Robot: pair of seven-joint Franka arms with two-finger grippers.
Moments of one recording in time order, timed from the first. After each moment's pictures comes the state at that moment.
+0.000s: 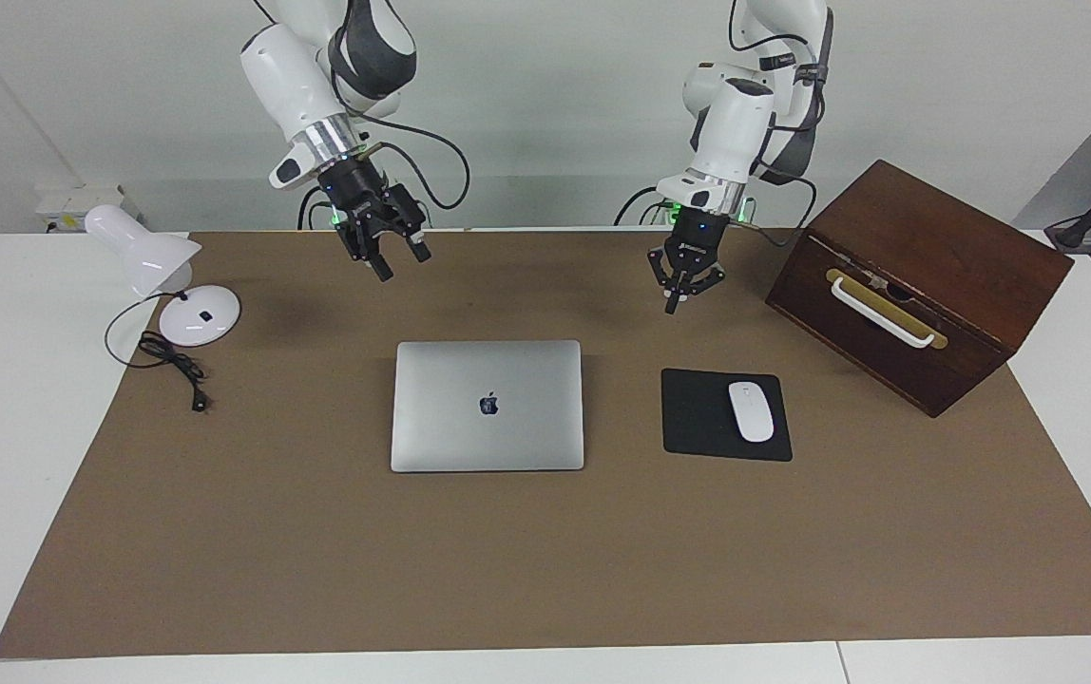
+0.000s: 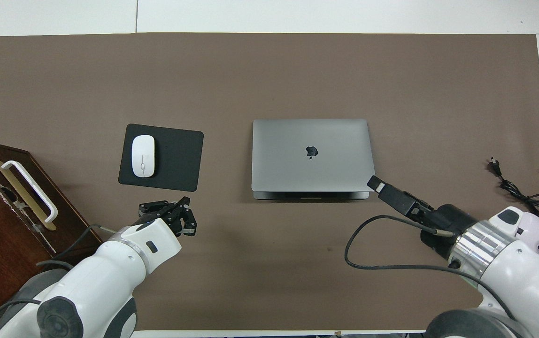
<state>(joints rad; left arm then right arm) -0.55 -0.33 0.02 -2.74 -0.07 2.99 -0.06 0.30 -0.55 0.09 -2.64 0.89 2.79 0.17</state>
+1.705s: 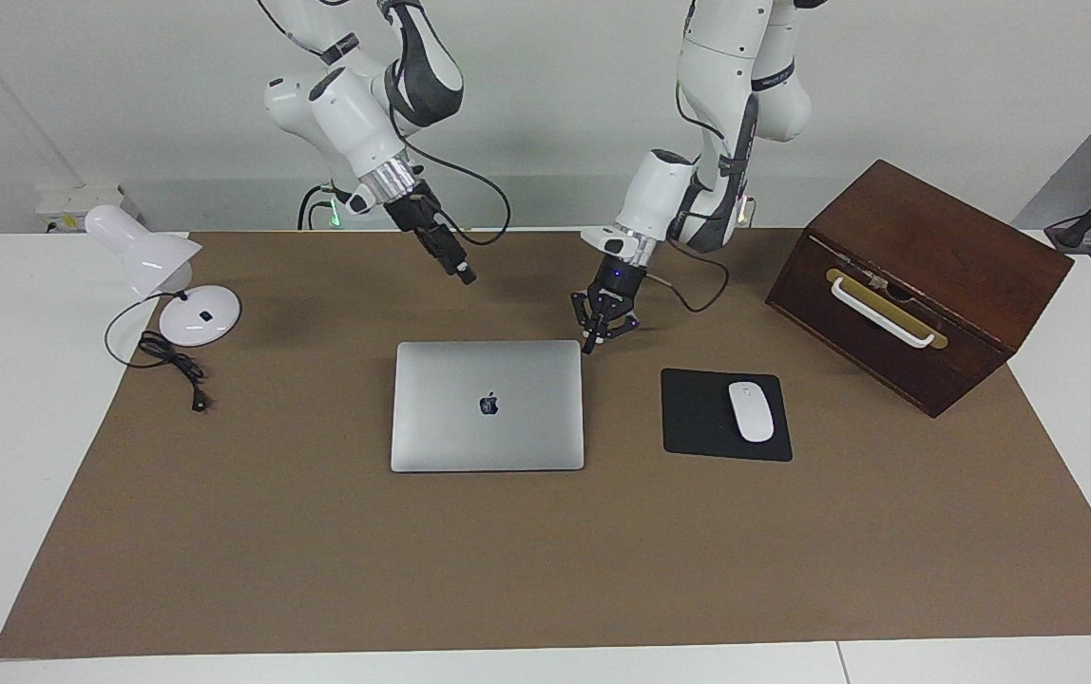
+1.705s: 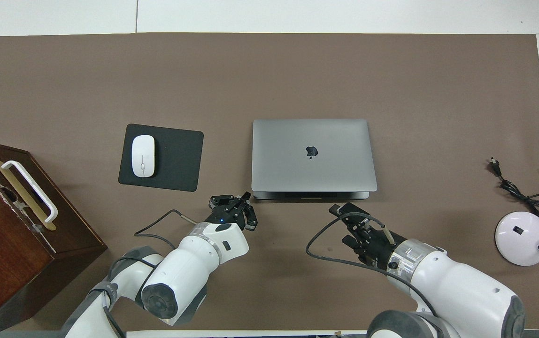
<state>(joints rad) -0.74 0.16 0.02 -2.60 -0.07 3.48 -0.08 0.28 -0.42 0.27 -2.71 1.01 2.75 0.70</state>
